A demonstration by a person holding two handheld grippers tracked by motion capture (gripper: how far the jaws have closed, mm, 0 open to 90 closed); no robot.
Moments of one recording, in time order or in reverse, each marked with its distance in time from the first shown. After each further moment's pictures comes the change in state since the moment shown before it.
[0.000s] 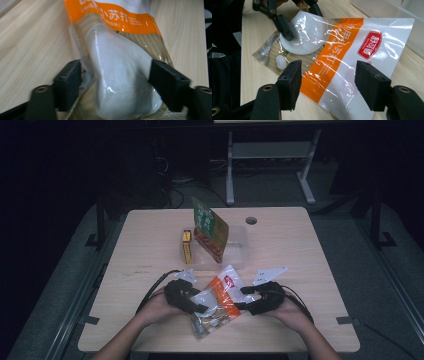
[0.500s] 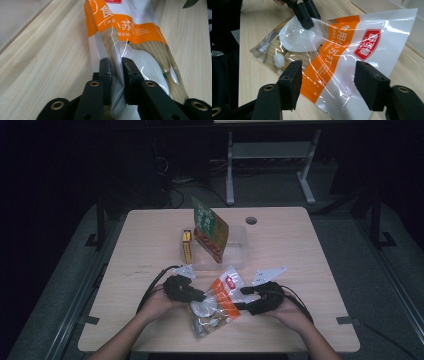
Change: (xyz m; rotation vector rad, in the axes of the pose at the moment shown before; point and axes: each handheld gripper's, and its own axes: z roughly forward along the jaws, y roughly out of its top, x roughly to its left) left arm 0.000 0.009 -0.006 -0.008 0.044 0.066; right arm 0.000 0.000 0.001 0.007 -0.008 -0.008
